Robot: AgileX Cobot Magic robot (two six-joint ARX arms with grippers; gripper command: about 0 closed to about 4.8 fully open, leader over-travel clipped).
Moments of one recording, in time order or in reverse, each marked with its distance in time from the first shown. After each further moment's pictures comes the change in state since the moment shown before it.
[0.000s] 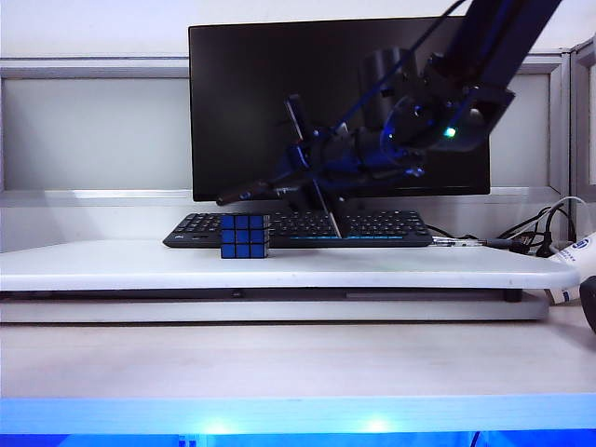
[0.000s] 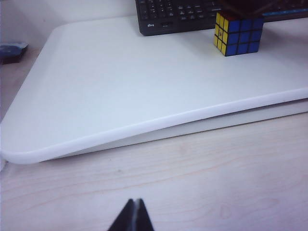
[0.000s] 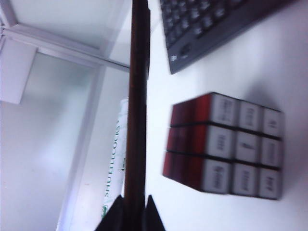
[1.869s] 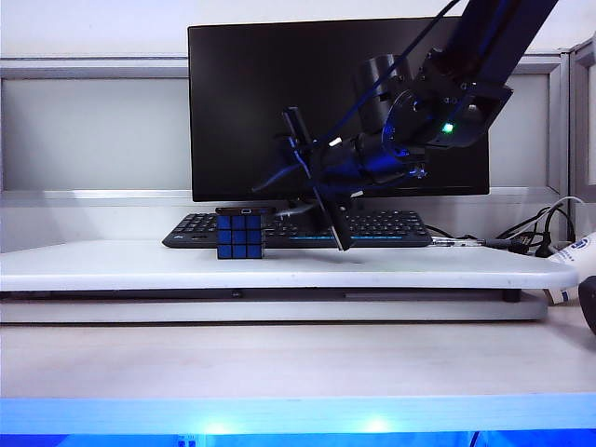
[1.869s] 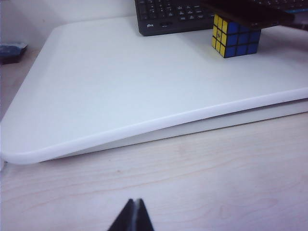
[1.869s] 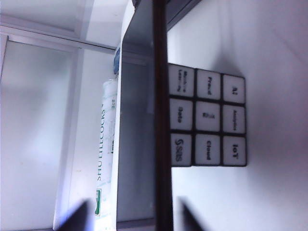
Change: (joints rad) left arm 0.000 0.000 0.000 0.000 0.000 0.000; right arm -0.001 -0.001 0.009 -0.132 -0.052 0.029
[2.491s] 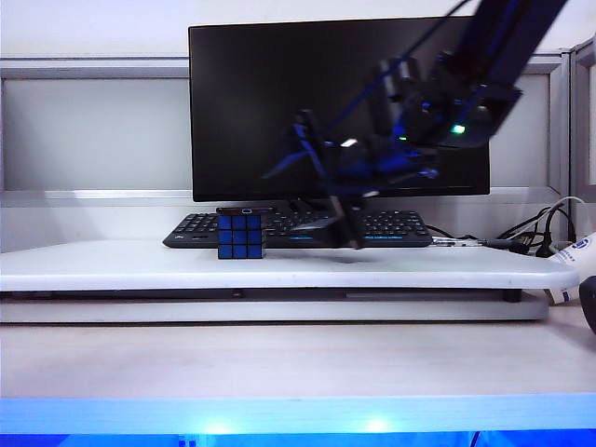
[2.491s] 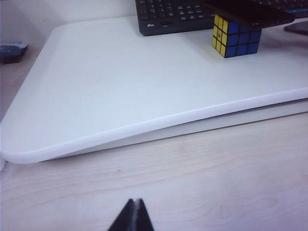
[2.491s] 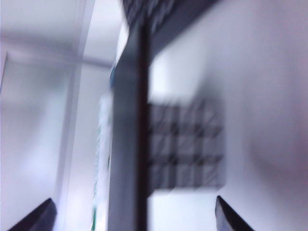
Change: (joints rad) left arm 0.000 0.000 0.000 0.000 0.000 0.000; right arm -0.053 0.000 0.000 0.000 0.019 -0.001
